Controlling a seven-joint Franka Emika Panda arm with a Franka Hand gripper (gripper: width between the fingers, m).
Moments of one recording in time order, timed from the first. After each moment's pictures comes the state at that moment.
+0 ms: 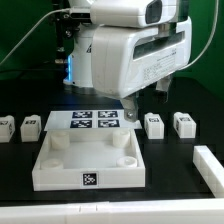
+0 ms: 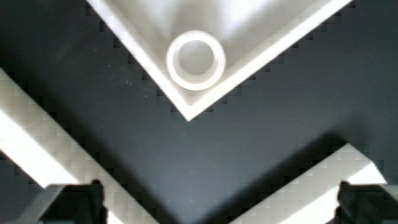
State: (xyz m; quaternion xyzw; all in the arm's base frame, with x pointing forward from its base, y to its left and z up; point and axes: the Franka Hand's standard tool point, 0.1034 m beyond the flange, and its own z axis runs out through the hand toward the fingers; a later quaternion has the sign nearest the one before) arm 0.566 0.055 0.114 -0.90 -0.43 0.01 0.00
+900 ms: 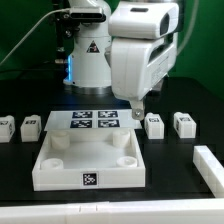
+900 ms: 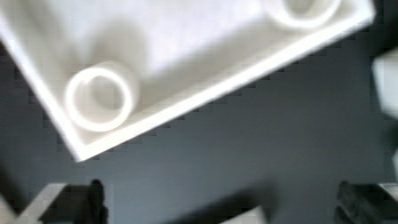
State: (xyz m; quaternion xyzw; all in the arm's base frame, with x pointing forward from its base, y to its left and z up) arm 0.483 0.058 0.089 -0.79 -0.61 0.01 0.00
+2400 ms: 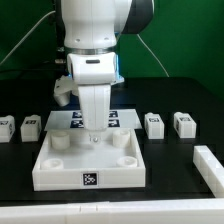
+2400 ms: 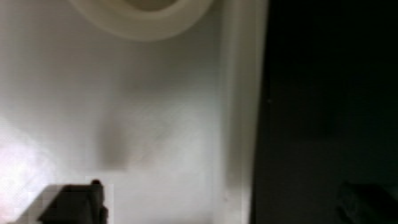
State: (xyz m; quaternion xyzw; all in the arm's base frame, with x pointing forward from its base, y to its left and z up) arm 0.421 -0.017 0.015 -0.70 -0.72 0.01 0.01
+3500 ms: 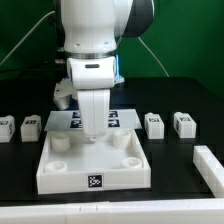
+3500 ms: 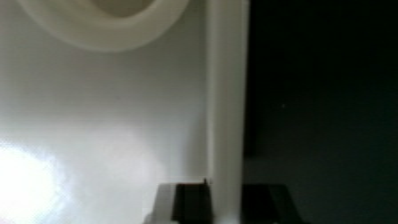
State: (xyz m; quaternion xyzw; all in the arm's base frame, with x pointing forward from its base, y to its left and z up) arm 0.422 -0.017 0.011 -0.70 -0.71 0.01 0.01
